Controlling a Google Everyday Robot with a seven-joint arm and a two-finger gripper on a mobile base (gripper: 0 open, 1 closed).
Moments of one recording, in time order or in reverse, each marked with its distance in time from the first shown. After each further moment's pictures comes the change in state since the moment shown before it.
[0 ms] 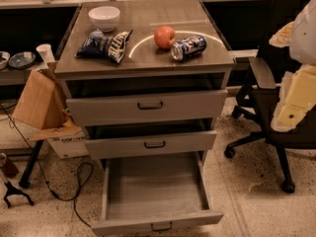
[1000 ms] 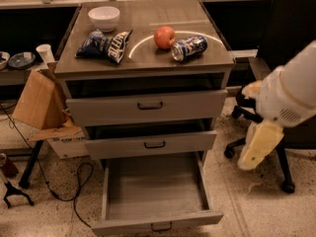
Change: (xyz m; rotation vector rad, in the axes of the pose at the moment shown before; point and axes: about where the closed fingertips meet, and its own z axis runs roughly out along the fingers) arm 0.002 0.037 0.109 -0.101 -0.122 0.044
